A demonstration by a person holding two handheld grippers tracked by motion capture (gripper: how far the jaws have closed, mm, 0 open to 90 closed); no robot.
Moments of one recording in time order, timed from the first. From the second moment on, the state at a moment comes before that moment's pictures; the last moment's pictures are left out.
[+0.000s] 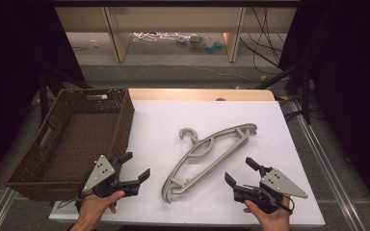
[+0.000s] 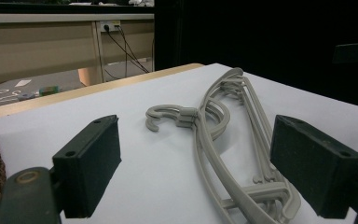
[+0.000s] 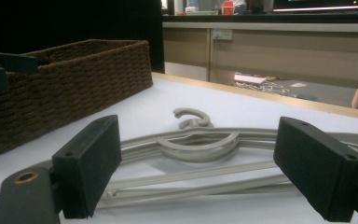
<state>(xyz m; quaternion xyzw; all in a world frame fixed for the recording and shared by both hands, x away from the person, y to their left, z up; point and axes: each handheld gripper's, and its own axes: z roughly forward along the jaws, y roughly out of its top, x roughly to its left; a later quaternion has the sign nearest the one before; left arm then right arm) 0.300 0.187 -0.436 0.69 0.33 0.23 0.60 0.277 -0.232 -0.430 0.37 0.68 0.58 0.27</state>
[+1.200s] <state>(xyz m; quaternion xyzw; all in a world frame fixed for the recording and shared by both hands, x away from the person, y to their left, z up) 0.347 0.126 -0.426 0.79 0.31 0.17 0.50 0.276 -0.238 -0.430 0.39 0.68 0.57 0.27</state>
